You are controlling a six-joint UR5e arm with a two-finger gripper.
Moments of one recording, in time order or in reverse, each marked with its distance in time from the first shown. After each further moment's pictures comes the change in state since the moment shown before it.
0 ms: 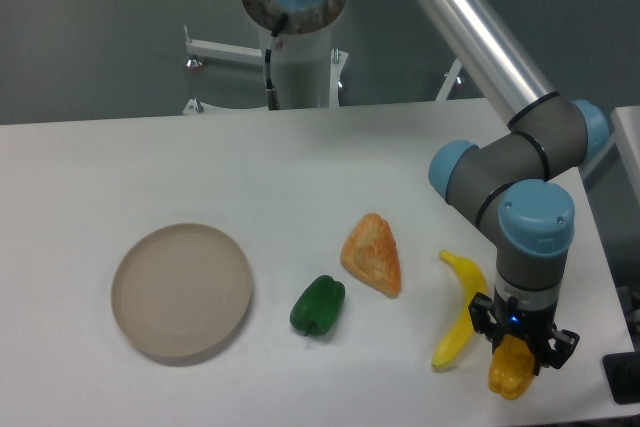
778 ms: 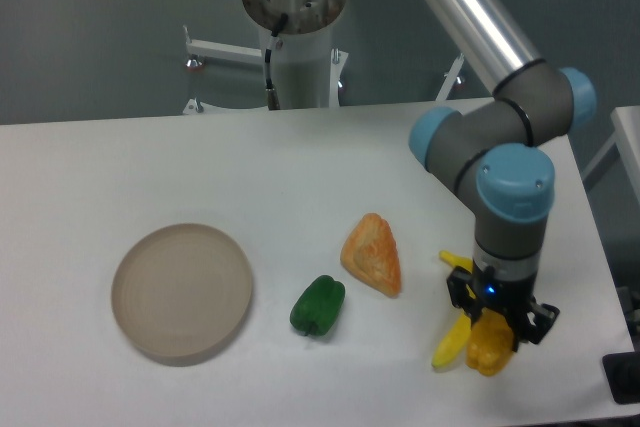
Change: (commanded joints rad) arm -0.040 0.227 -0.181 -0.136 -0.003 -0.054
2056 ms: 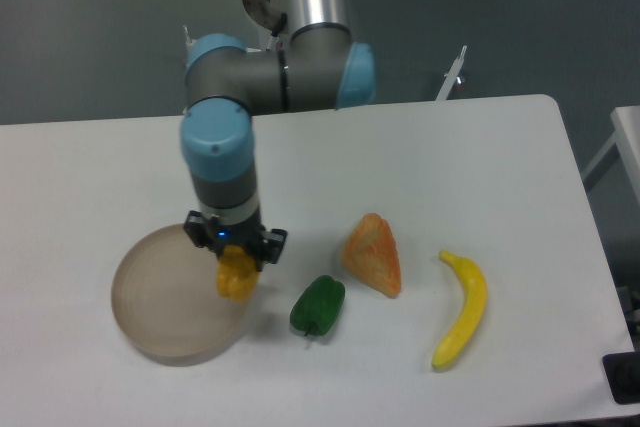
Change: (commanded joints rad) arm -0.446 0.152 -0.336 -0.042 0.006 -0.779
